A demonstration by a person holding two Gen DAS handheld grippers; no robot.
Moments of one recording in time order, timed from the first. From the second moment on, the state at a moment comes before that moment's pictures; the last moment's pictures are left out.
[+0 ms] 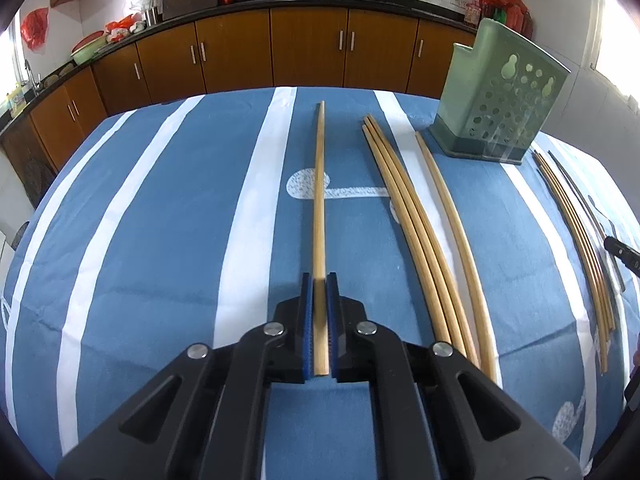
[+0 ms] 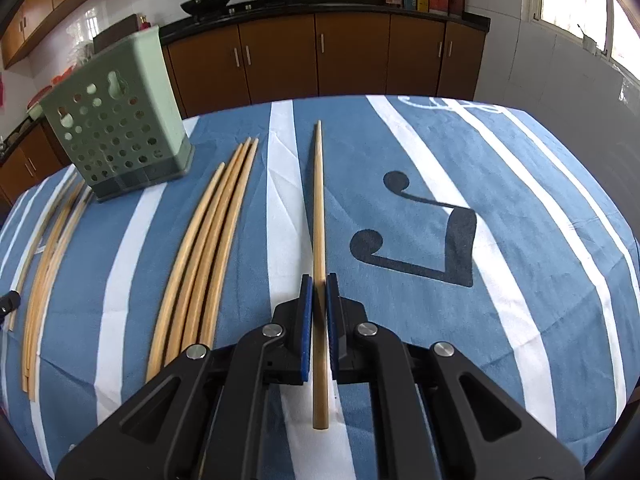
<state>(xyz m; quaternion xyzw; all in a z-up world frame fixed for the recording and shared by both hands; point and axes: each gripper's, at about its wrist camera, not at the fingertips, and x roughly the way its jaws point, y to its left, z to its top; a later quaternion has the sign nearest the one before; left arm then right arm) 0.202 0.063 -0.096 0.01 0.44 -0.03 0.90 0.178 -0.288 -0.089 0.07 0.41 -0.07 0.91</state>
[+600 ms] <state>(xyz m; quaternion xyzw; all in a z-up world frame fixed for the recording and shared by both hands) 0.165 0.080 0.012 -0.05 0.29 -0.02 0.95 0.141 -0.299 -0.007 0.10 0.28 -0.06 0.95</state>
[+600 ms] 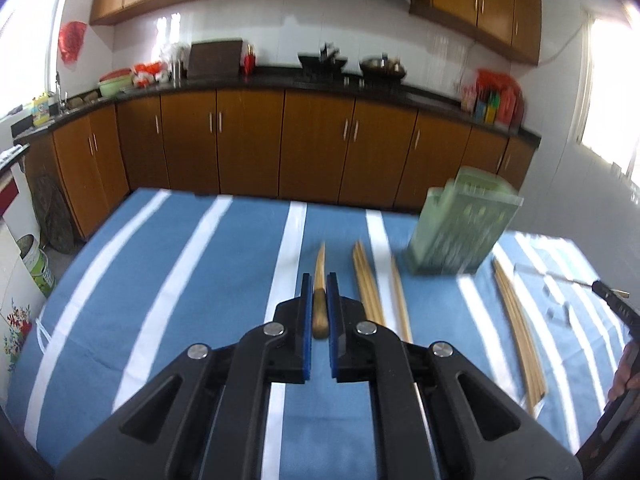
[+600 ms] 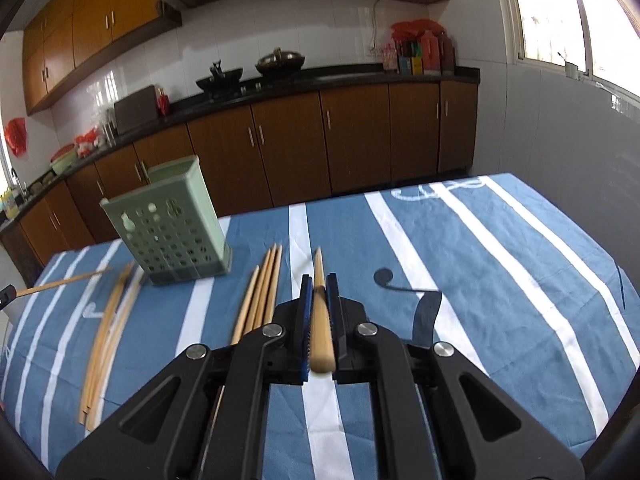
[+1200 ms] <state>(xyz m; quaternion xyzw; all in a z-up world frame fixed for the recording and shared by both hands) 0.174 0.082 0.083 -0.05 0.21 -0.02 0.98 0.149 -0.301 0.053 0.10 0.21 -0.05 0.97</state>
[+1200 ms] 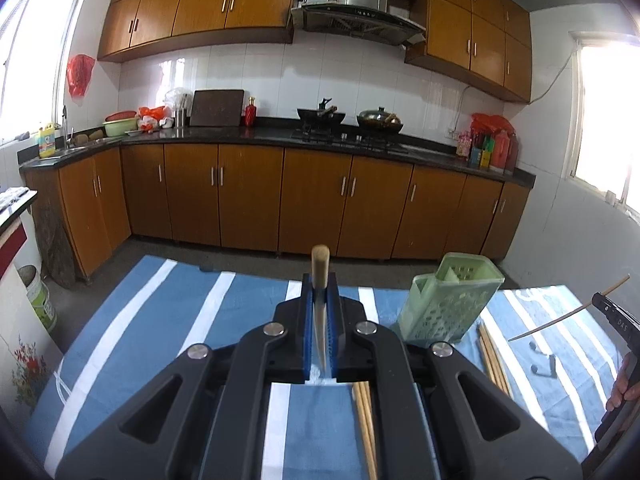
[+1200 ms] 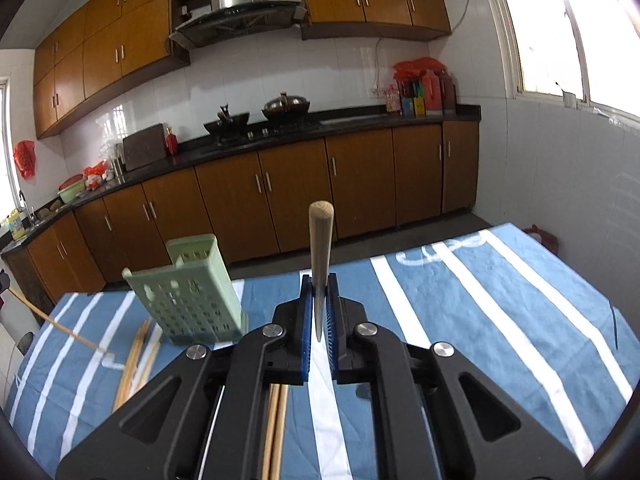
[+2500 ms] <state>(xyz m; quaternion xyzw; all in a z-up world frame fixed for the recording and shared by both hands) 0.274 -0.020 0.113 -0.10 0.17 -0.09 0.98 0.235 -0.247 0.111 0.11 0.26 0.09 0.96</state>
